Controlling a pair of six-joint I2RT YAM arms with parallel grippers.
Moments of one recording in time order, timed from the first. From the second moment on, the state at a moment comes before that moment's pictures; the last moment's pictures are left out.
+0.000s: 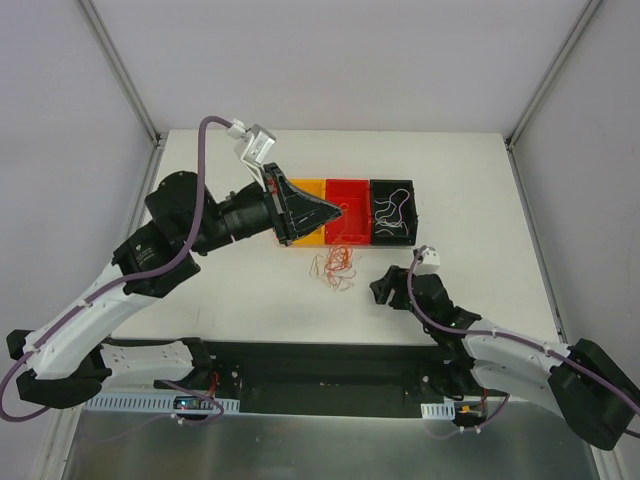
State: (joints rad) left arm -0.98 1.05 1.46 -0.34 0.21 -0.58; right arm 0.77 0.96 0.14 0.29 0.29 0.71
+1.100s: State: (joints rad) left arm -0.98 1.13 1.25 -0.39 0.15 -0.69; right arm 0.82 0.85 0.49 0.29 -0.17 0.46
